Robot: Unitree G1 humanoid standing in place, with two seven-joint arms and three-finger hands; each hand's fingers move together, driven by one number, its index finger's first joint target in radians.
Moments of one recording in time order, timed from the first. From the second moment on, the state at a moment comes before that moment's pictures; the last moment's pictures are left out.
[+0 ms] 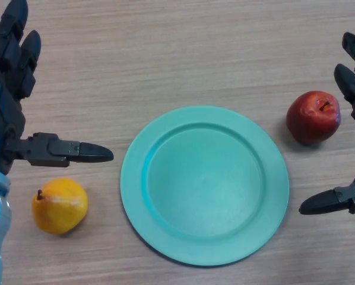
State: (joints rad) left arm -0.17 0.30 0.17 -0.40 -0.23 0.19 -0.05; right arm 0.00 -0.26 -0.18 -0.64 0.16 0.34 0.26
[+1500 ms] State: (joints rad) left arm 0.18 0.21 0.43 -0.14 -0.11 -0.21 -0.32; right arm -0.08 -0.28 -0.14 -0.51 0.14 0.30 0.26
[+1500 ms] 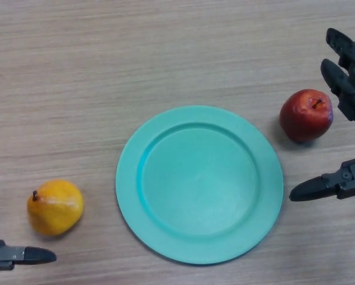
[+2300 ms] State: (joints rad) left arm -0.02 0.28 0.18 0.44 0.02 -0.51 -0.07; right arm -0.03 -0.28 -0.16 -0.58 0.14 0.31 0.26
